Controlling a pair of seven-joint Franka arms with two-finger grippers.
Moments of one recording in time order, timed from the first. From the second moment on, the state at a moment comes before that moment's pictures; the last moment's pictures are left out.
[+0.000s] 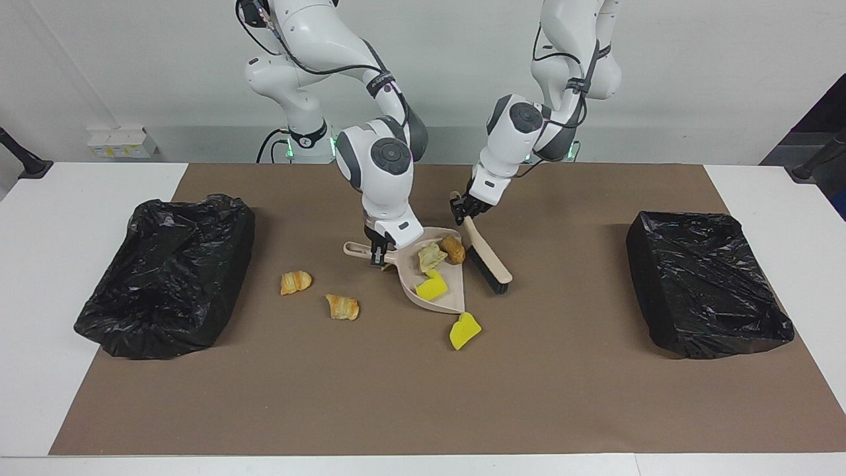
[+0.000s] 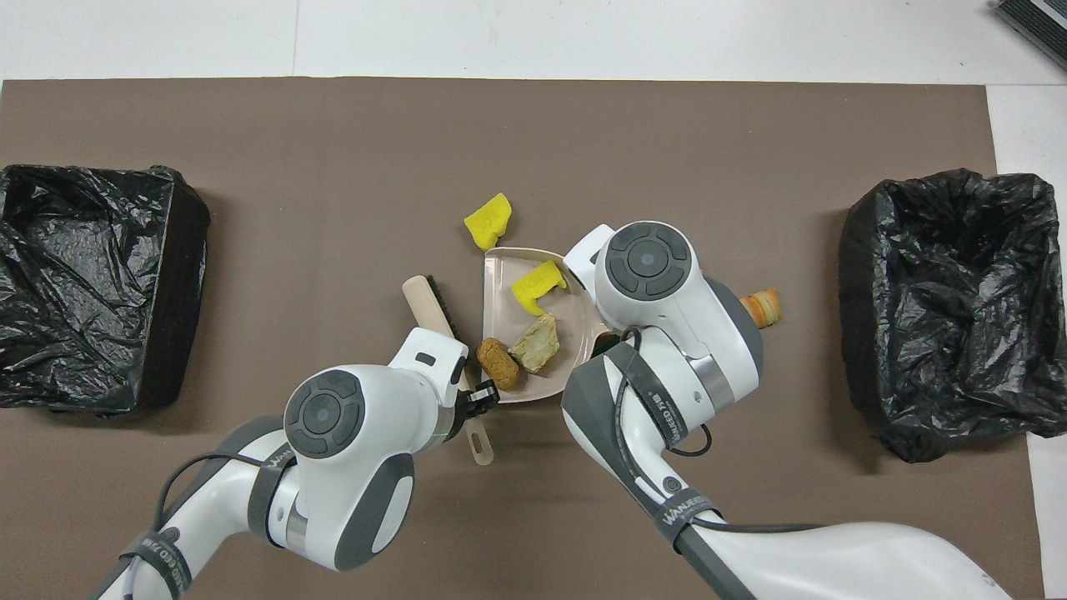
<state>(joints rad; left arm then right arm) -0.56 0.00 -0.09 -2.33 -0.35 2.43 -0.72 0.49 0.32 -0.02 -1.84 -0.11 2.07 -0.97</state>
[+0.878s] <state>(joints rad) -0.35 0.08 -0.08 -2.01 -0.10 2.10 -0.37 0.34 0.27 -0.03 -1.82 -0.11 2.08 -1.24</state>
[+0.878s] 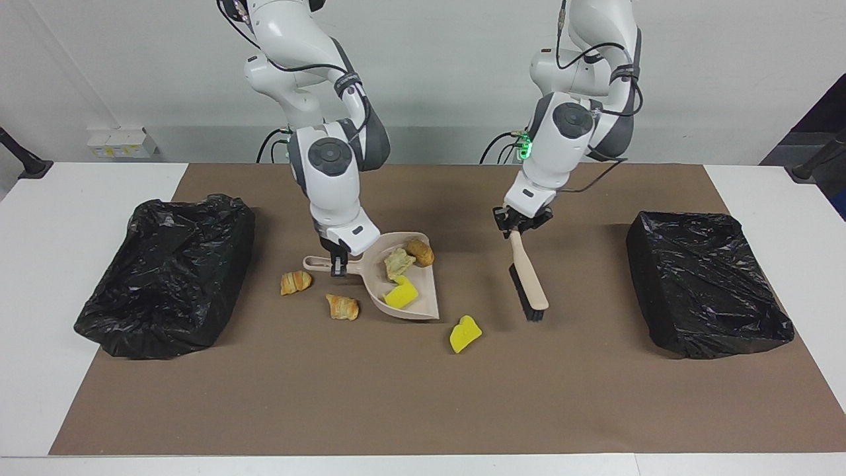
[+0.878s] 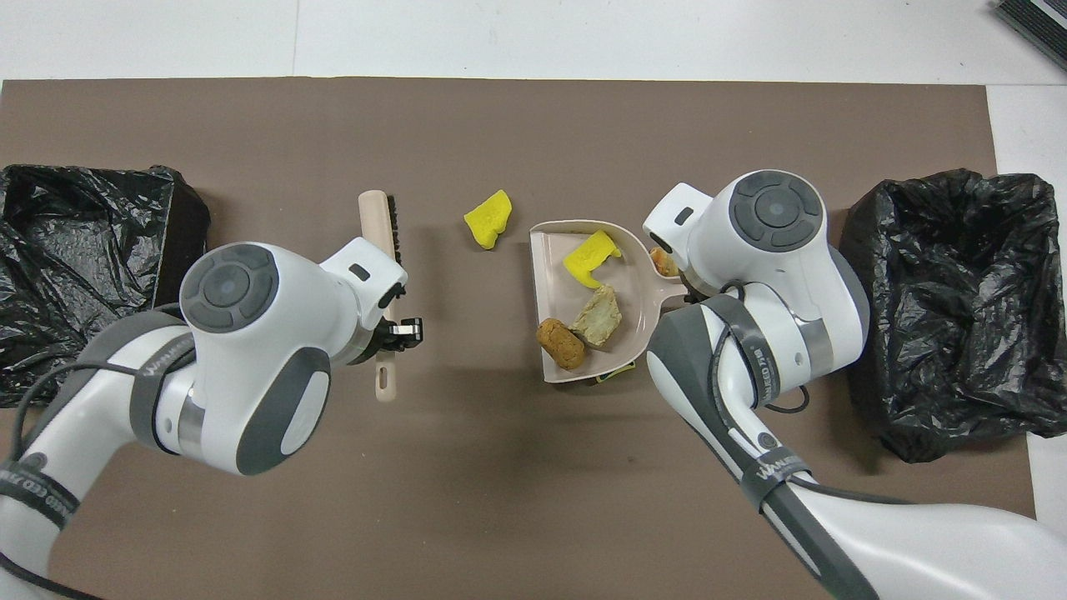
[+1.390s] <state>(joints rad) -0.33 0.31 -0.08 -1.72 0.01 1.98 -0.20 0.34 0.35 -0.03 -1.67 -0.22 1.95 -1.23</state>
